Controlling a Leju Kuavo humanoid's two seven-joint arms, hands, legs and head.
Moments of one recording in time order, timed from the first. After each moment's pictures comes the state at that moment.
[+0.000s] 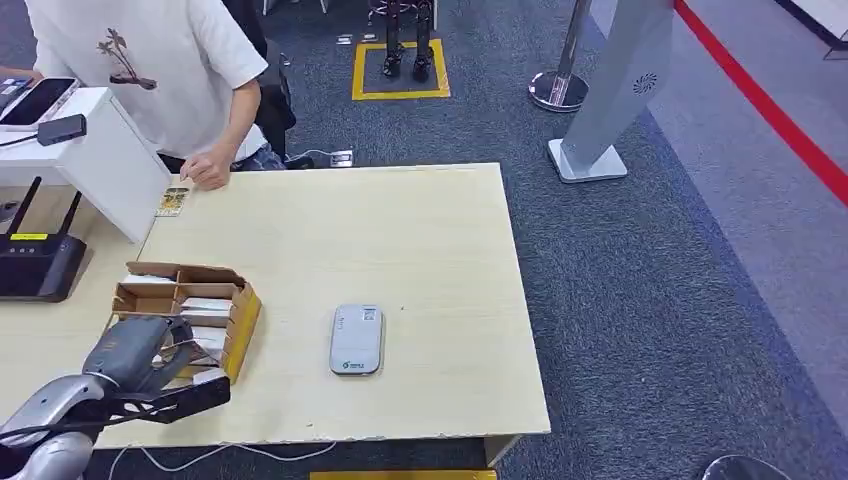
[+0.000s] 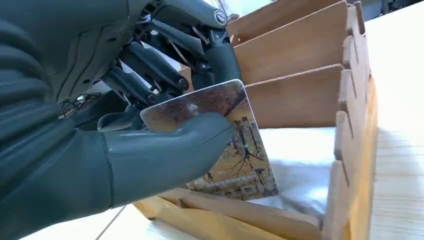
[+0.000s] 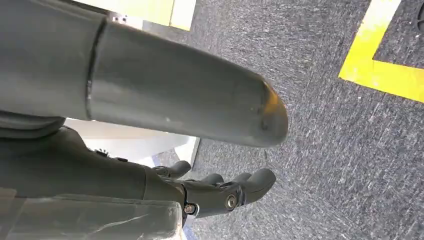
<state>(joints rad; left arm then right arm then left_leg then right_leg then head) -0.18 0.66 -0.50 -1.49 -0.68 -0.22 0.14 -0.08 0.13 -0.91 -0.21 1.41 0.01 0.28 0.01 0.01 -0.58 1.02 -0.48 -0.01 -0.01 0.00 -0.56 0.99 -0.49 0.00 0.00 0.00</state>
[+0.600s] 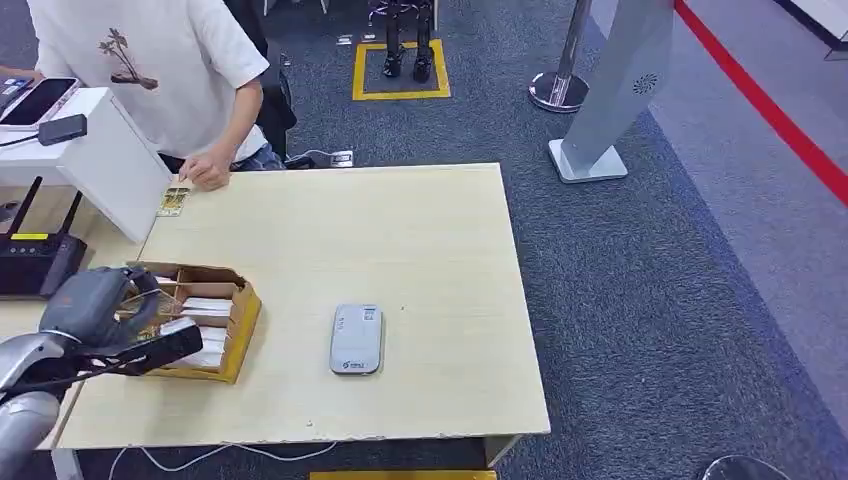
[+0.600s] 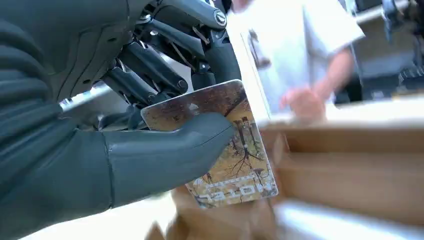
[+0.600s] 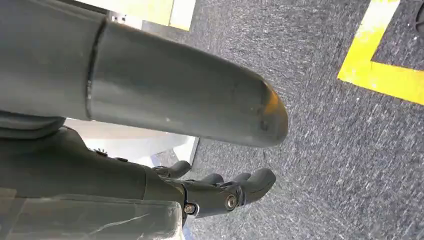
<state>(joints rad) -0.32 0.69 -0.43 -1.49 -0.63 -0.19 0.14 -0.08 0.13 -0.91 -0.21 1.41 0.02 0.27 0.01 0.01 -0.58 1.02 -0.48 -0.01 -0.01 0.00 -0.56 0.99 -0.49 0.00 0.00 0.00</state>
